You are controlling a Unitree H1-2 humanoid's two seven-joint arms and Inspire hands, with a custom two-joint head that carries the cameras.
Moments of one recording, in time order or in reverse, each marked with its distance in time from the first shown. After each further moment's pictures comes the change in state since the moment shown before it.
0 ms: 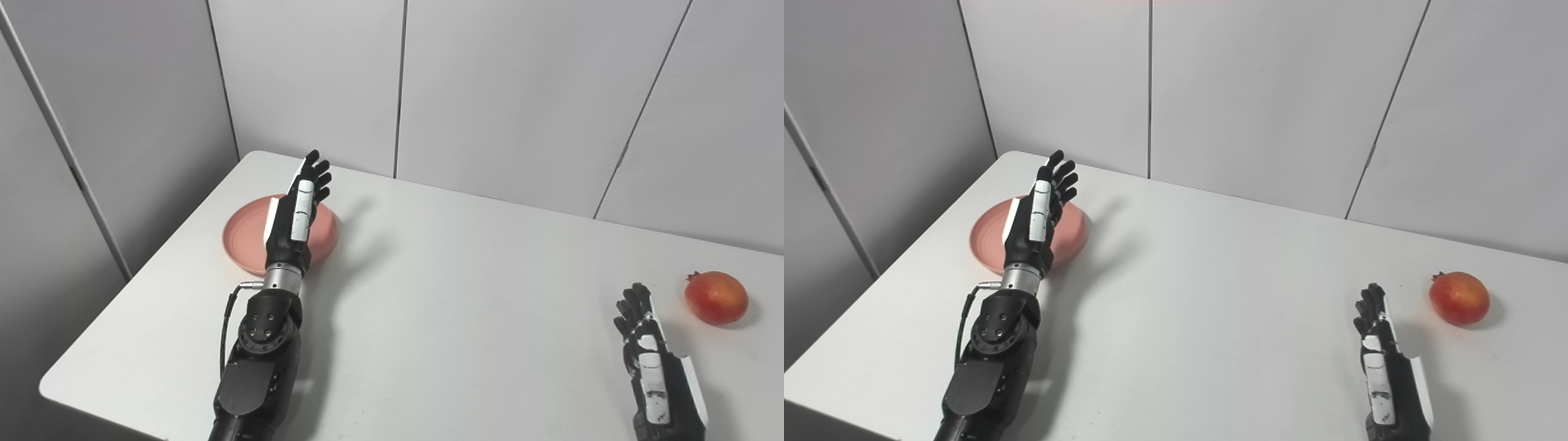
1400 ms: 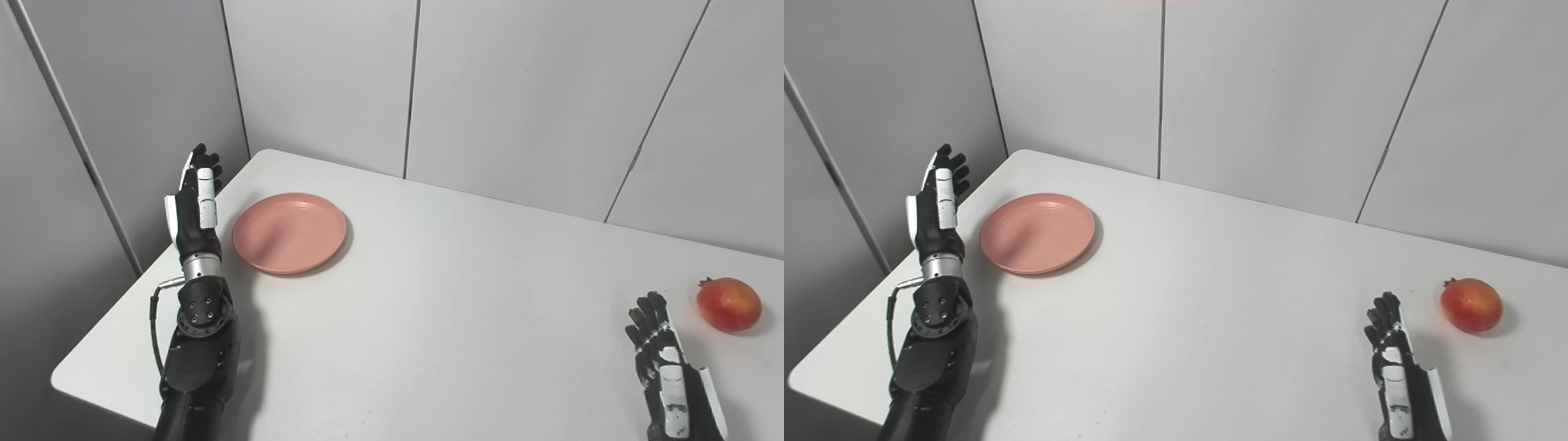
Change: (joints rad) left arm -0.010 0.139 0.180 0.146 0.031 -0.048 0.182; right arm 0.016 -0.017 -0.010 -0.015 0.069 0.001 0.043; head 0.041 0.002
